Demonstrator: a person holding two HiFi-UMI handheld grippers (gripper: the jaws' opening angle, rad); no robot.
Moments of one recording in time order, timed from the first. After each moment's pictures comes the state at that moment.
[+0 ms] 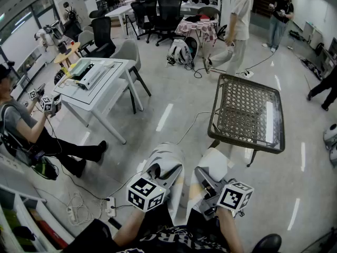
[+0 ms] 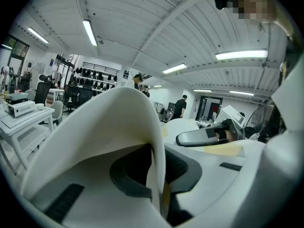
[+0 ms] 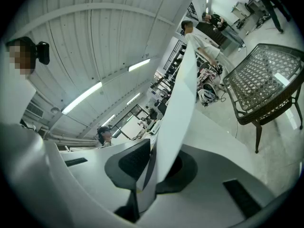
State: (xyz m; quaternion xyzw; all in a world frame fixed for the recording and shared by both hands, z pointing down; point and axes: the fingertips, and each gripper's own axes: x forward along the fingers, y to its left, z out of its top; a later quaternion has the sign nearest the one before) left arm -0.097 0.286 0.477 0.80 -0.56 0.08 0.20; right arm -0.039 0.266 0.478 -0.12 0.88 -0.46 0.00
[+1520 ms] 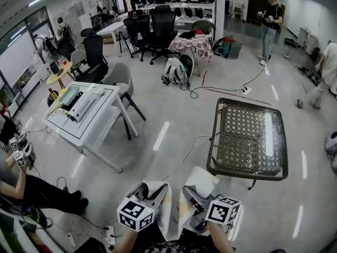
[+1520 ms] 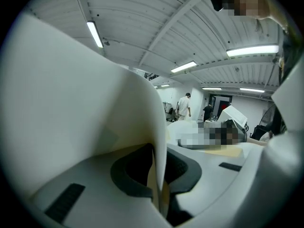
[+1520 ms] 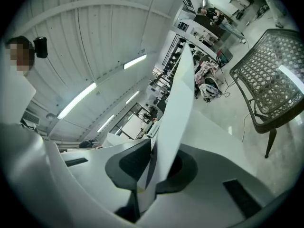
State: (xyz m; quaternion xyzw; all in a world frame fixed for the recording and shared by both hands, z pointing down) left arm -0.197 0.170 0.491 0.77 -0.60 0.10 0.20; right arm -0.133 0.145 0.501 -0.11 0.87 -0.48 -0.02
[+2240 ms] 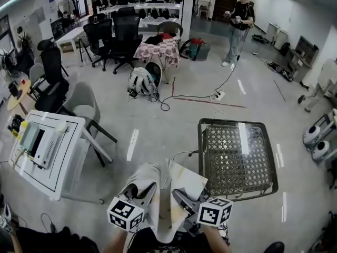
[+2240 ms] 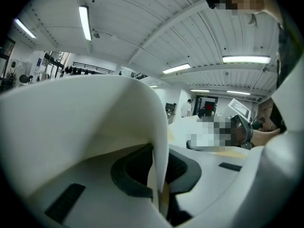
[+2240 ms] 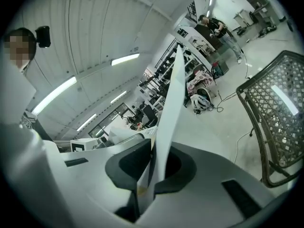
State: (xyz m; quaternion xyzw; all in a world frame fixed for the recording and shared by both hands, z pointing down) left arm -0.366 -0.084 0.482 0.83 -0.52 0.09 0.17; right arm -0.289 -0.080 0.487 -0.20 0.88 -0.43 -0.06
